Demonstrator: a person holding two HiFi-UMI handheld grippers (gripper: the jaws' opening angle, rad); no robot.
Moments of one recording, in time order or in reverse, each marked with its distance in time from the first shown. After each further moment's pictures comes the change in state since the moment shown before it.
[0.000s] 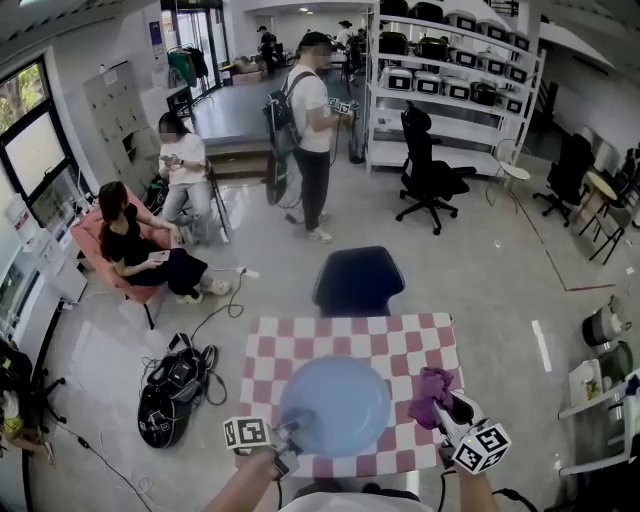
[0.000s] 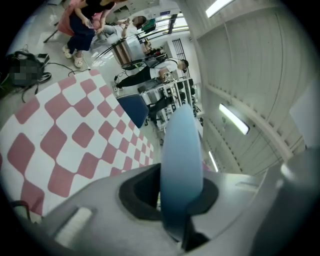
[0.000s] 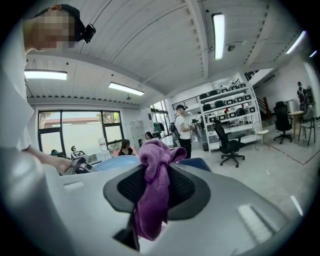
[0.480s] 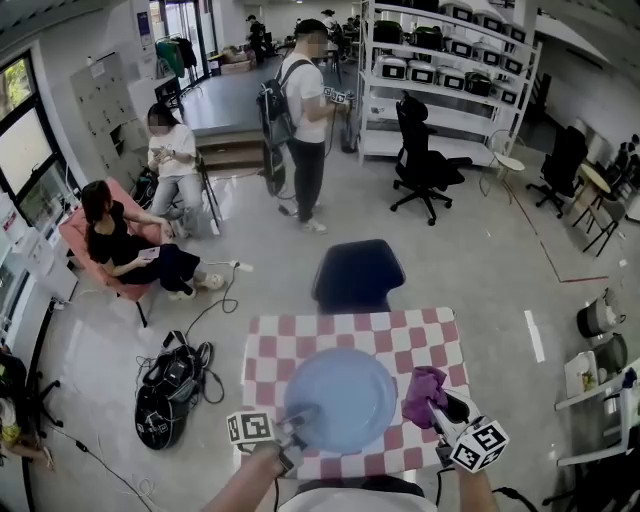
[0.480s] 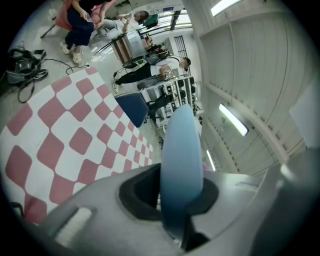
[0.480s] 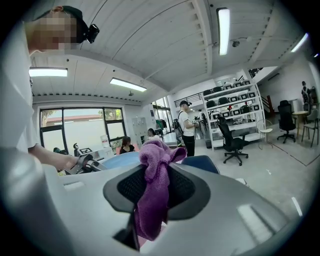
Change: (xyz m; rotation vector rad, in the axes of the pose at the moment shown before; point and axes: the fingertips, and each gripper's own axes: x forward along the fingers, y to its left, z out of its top) left arm 0.005 0.016 0.045 -0.023 0.037 -0.024; right arm 0.053 0.029 -0.006 -0.008 0.045 0.022
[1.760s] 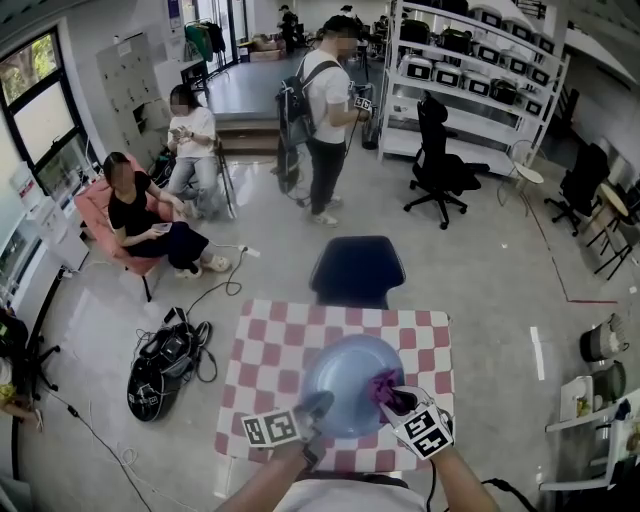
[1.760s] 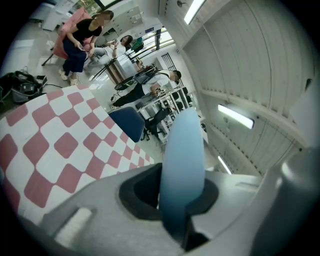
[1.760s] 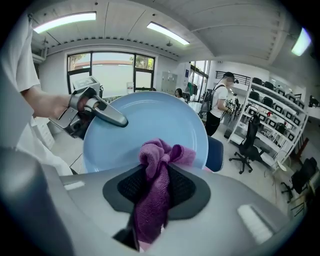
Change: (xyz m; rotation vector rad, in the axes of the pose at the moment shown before) left arm 0.084 -0.054 -0.044 0.169 -0.212 0.105; right arm 0.037 -0.010 -0.072 -0.440 0.524 0.173
